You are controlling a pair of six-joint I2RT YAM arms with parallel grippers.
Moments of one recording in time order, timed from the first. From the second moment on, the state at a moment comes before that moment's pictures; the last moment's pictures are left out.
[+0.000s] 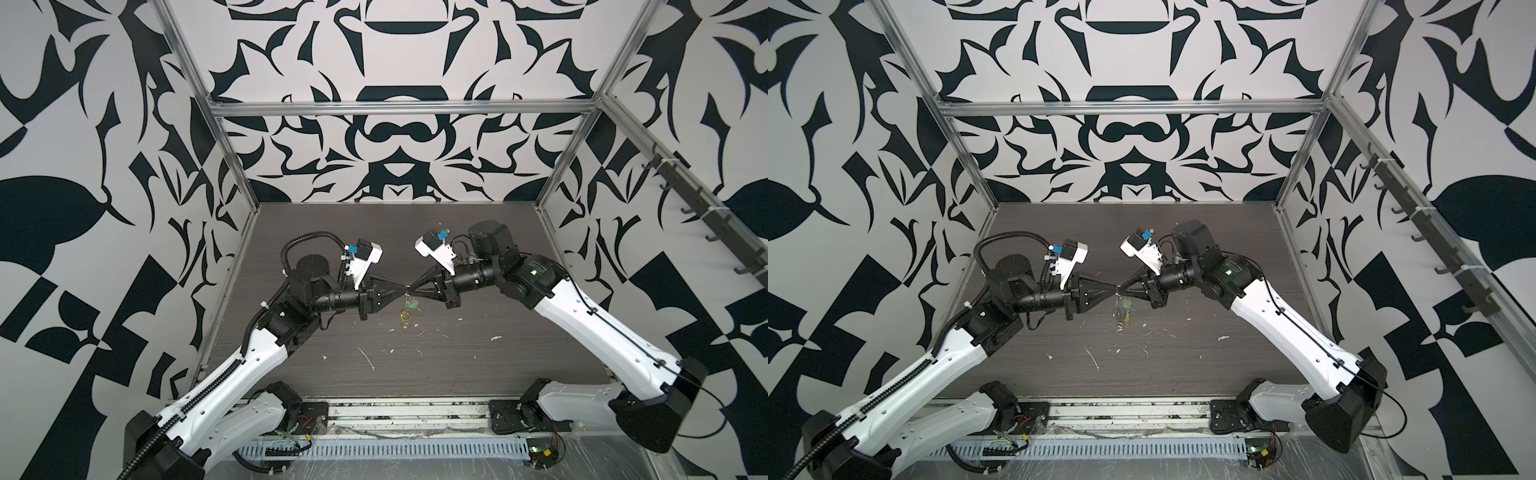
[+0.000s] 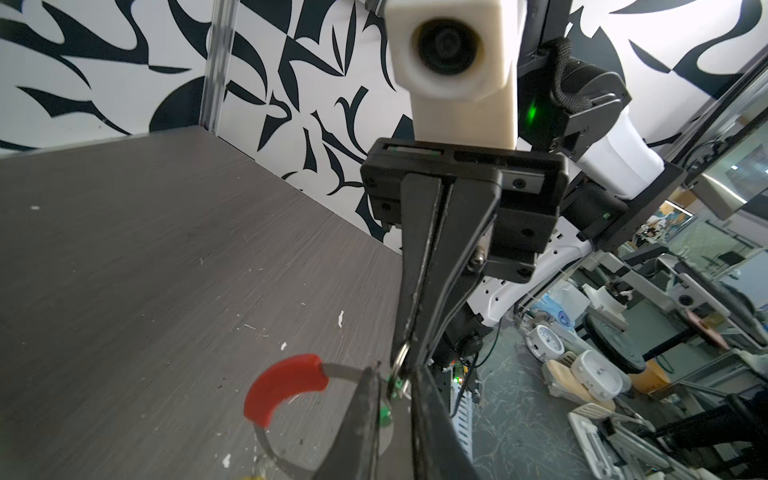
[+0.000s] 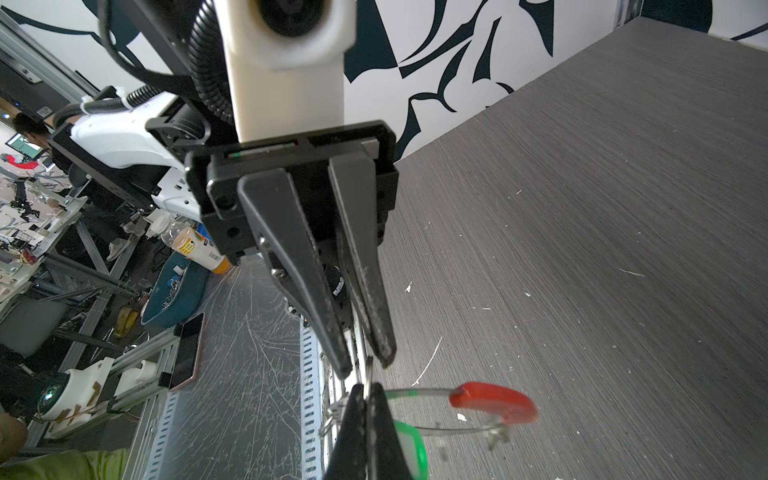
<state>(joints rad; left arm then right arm) -0.64 0.95 0.80 0.03 0.79 -0.39 0.66 1.25 1.29 -0.64 -0.86 0.03</state>
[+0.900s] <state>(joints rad) -0.68 0.92 0.80 0.05 0.70 -0.39 0.67 1.16 1.23 -0.53 -0.81 0.14</state>
